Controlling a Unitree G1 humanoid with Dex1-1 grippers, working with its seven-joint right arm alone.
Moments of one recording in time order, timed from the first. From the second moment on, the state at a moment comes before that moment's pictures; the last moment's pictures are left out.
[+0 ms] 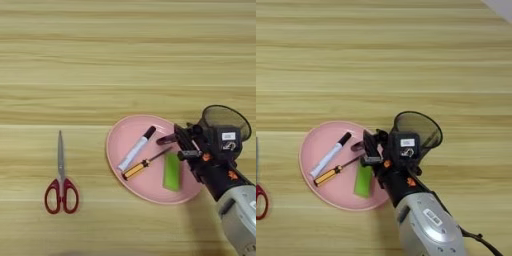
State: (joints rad) arm 0.42 -0.23 -0.16 -0.79 0.34 0.56 0.13
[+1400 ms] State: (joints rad) arm 0.48 -0.24 0.00 -0.77 0.25 0.60 0.21
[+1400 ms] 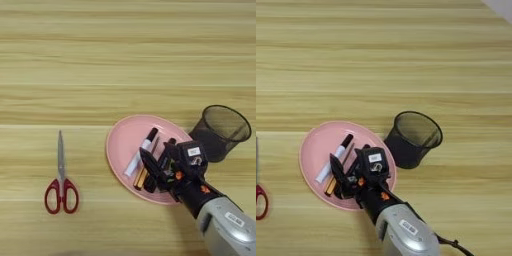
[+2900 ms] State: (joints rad) arm 0.34 -0.28 -0.31 -0.83 0.30 0.65 0.21
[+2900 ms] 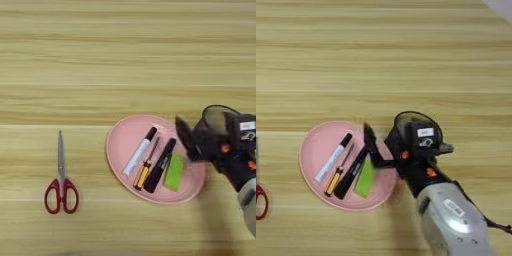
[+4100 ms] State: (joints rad) arm 0.11 -0.40 -0.73 -0.52 0.61 1.03 0.26
